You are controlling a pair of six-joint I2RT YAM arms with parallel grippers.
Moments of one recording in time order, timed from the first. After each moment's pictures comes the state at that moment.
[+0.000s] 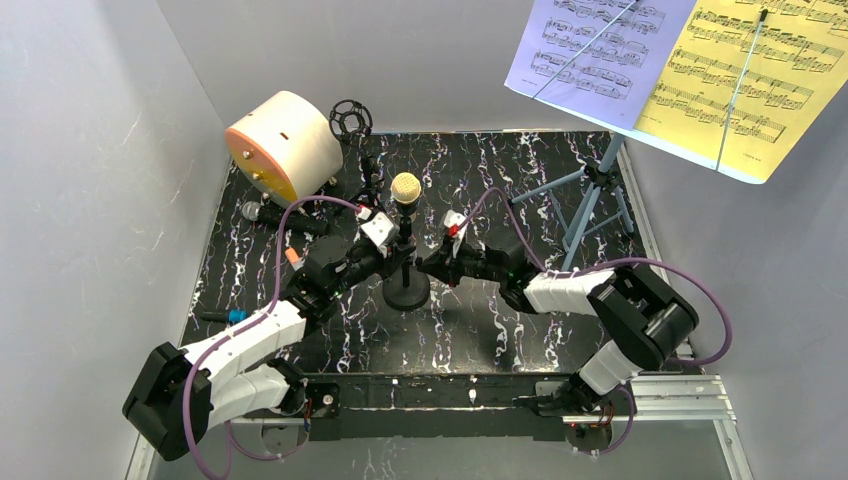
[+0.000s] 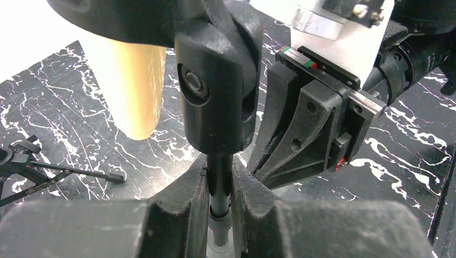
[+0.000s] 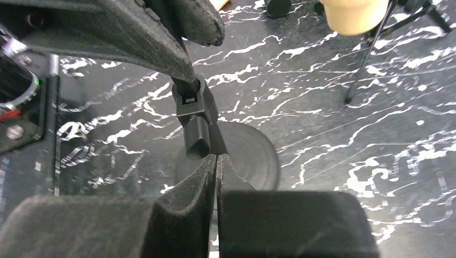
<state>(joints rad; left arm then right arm) -0.66 1.06 0.50 0.43 0.25 0.04 0.75 1.57 0.57 0.83 -0.54 0.11</state>
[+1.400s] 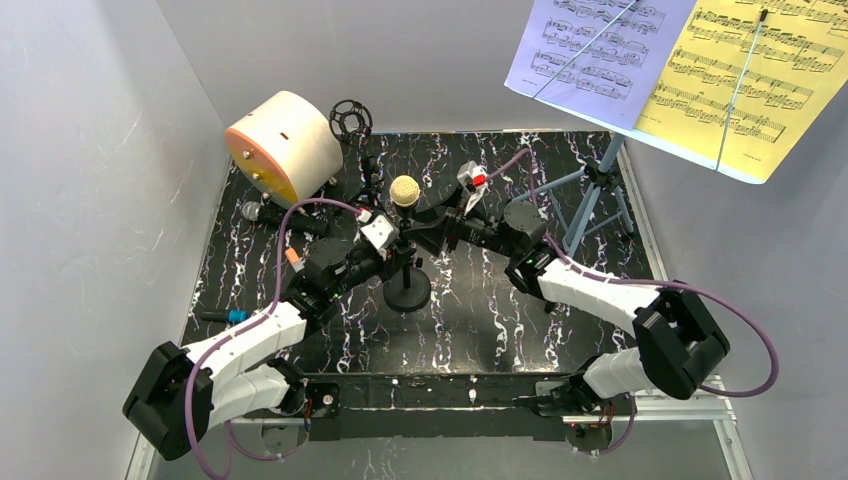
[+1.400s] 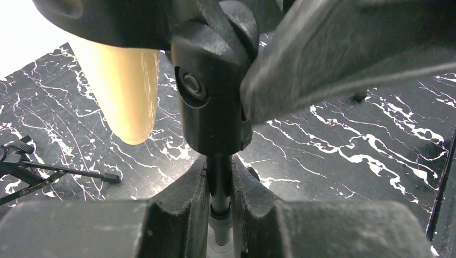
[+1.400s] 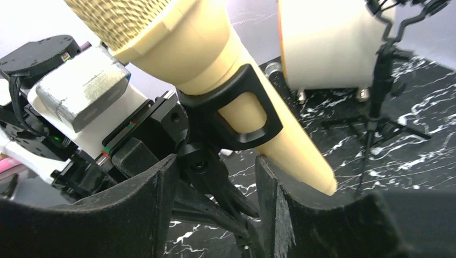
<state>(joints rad) -0.66 1.06 0.48 0.46 0.28 0.05 0.75 1.37 0.78 0.76 -0.49 0.37</state>
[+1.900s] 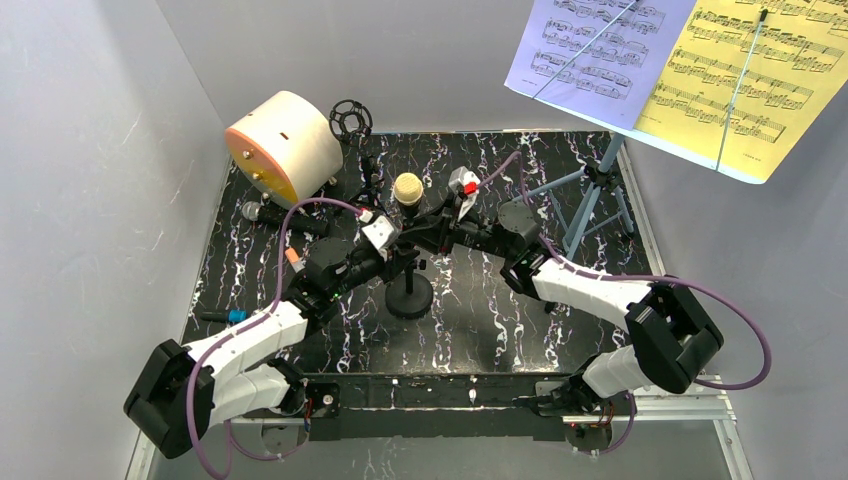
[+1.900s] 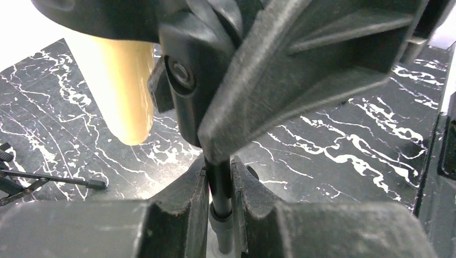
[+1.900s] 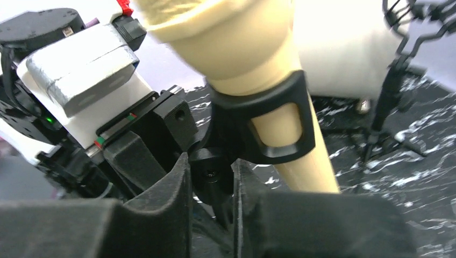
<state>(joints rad) -0.66 1.07 0.48 0.48 0.31 0.04 0.78 1.41 0.78 0.78 -0.55 0.35</state>
